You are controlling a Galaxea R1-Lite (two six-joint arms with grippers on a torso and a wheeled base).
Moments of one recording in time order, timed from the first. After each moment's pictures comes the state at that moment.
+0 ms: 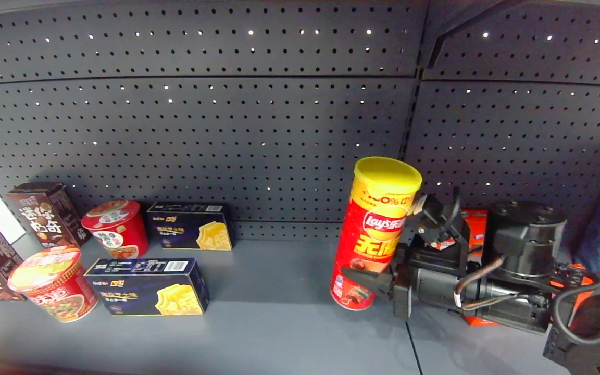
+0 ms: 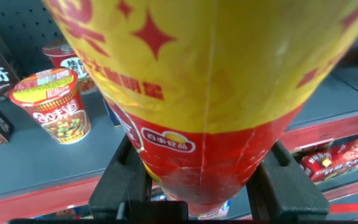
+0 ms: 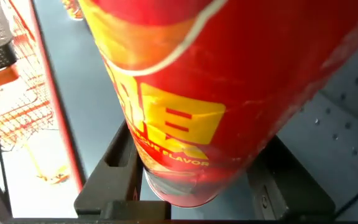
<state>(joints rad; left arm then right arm) -0.19 0.23 -0.31 0.10 -0.09 0.02 0.66 1.72 -0.60 -0.97 0.35 -0.09</state>
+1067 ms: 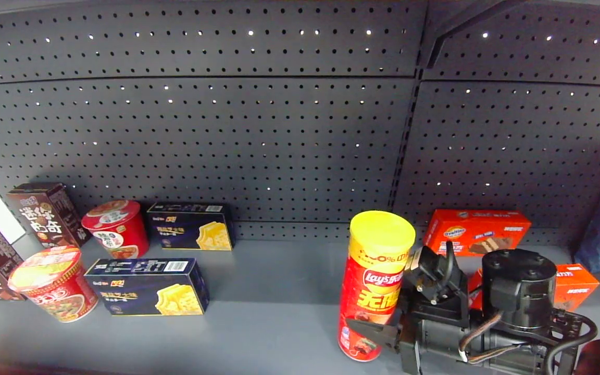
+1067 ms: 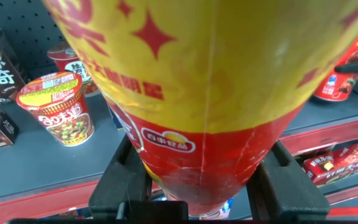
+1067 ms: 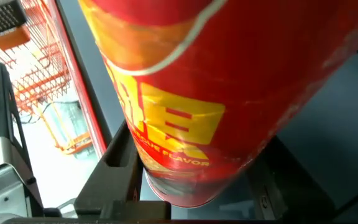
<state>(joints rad) -0.19 0.25 -0.34 0.10 -0.08 0.02 0.69 1.78 -0.41 -1.10 0.35 -0.10</state>
